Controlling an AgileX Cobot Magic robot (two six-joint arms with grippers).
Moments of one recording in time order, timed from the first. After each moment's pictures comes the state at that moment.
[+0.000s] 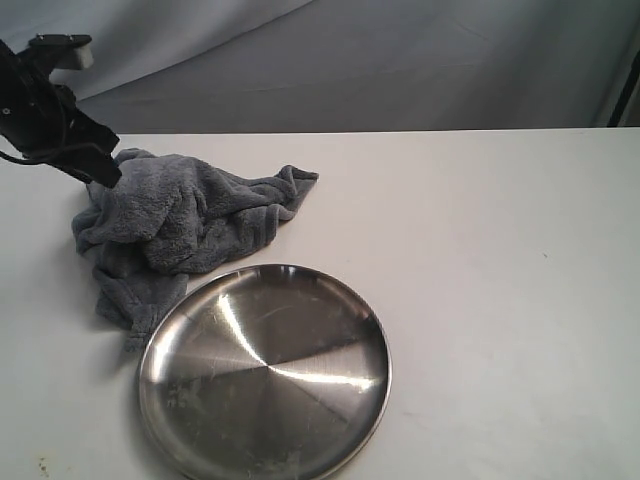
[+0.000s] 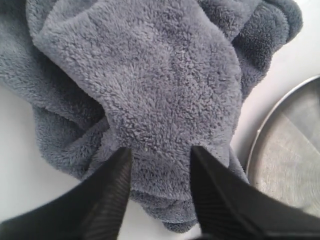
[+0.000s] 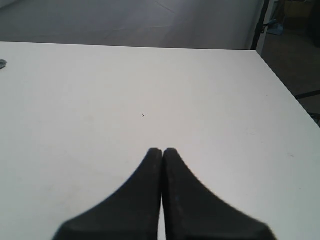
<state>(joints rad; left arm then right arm) 0.00 1.99 -1.62 -0.36 1.09 0.58 -0.06 0.14 0.00 -0.03 0.26 -0.03</state>
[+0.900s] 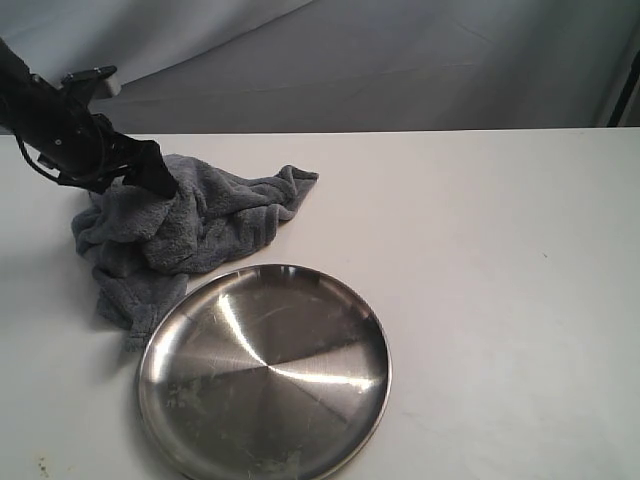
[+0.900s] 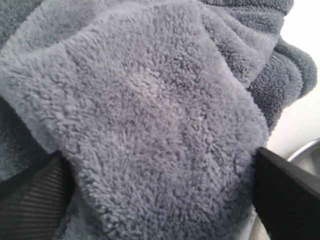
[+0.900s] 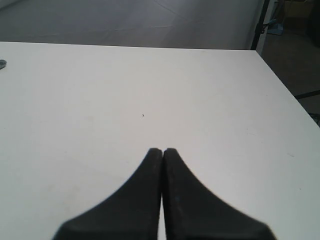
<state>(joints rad) 0.00 2.13 -1.62 -0.54 0.93 0.60 -0.06 0.14 0.00 -0.03 0.26 -0.03</state>
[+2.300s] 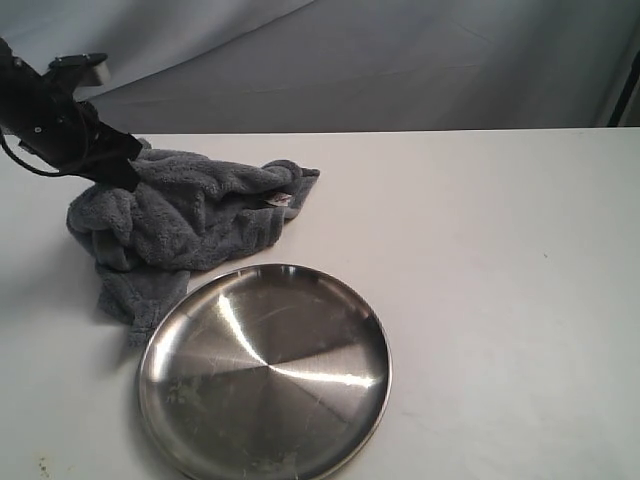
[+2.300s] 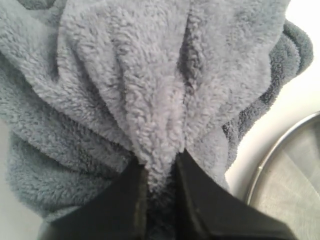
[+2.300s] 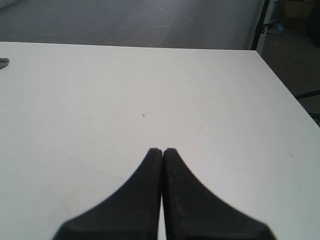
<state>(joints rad) 0.00 2.07 -1.62 -0.47 0.99 0.60 -0.06 0.14 0.00 -0.03 0.26 -0.03</state>
